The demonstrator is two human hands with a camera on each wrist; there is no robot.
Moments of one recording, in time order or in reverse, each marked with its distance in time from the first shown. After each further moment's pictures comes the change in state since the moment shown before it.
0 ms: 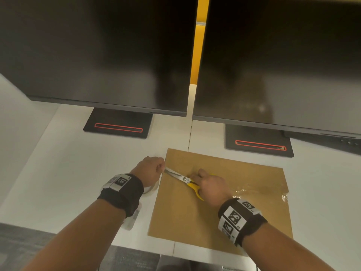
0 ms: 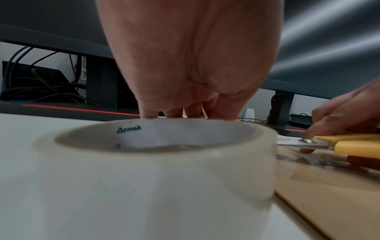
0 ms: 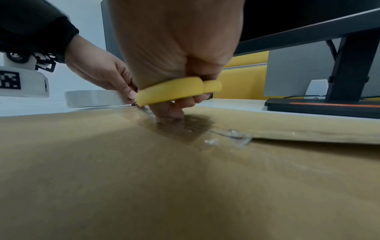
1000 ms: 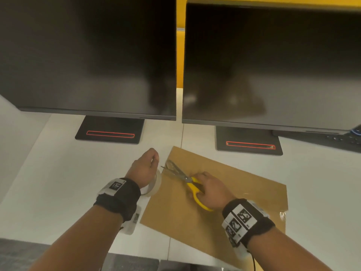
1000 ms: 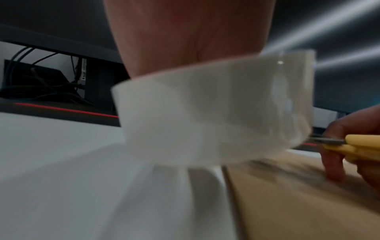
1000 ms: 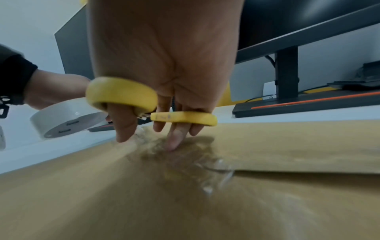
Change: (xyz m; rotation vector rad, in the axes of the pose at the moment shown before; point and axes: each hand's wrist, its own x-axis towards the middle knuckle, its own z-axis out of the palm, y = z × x) left_hand -0.005 0.040 -0.010 -0.209 0.185 -0.095; right_hand -0.011 0.028 0.010 0.476 0.075 0.072
